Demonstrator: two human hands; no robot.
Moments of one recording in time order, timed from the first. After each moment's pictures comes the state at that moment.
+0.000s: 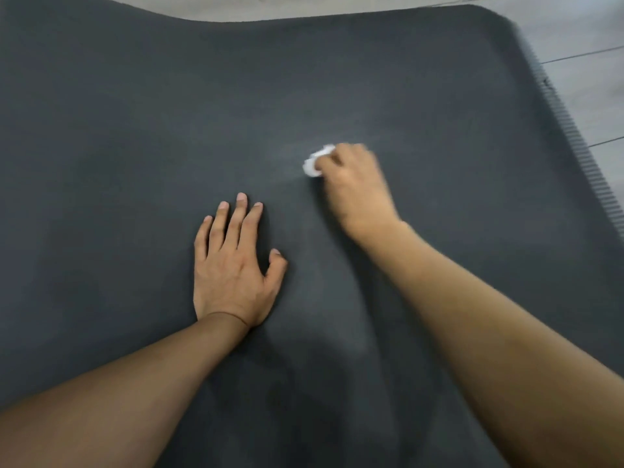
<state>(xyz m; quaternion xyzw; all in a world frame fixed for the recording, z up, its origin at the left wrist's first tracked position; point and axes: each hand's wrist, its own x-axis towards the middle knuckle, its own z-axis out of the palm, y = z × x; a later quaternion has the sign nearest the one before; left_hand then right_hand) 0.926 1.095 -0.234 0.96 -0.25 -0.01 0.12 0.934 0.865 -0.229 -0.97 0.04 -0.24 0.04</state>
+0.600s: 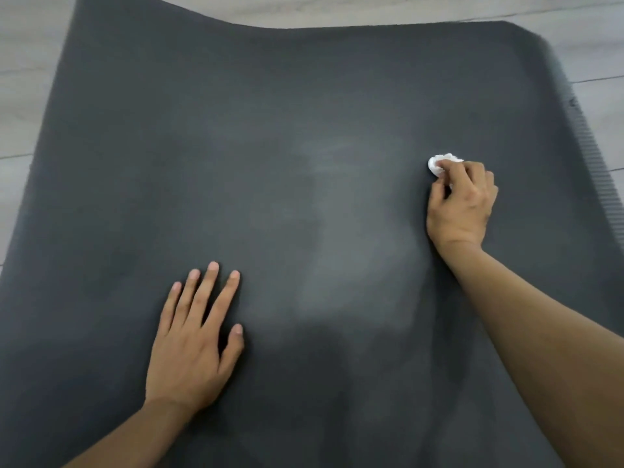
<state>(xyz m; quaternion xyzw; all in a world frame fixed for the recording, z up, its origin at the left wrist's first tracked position) 0.832 1.197 -0.218 0.96 -0.28 -0.05 0.04 0.857 0.774 -0.238 -0.90 0.31 -0.26 0.13</state>
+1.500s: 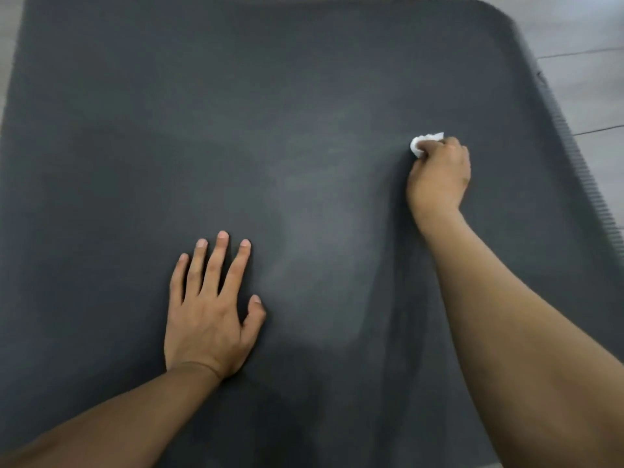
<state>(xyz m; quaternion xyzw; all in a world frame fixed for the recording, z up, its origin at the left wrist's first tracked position) 0.838 1.196 -0.229 0.96 -0.28 -0.05 0.04 0.860 0.834 -0.207 -0.90 0.41 -0.16 0.07</state>
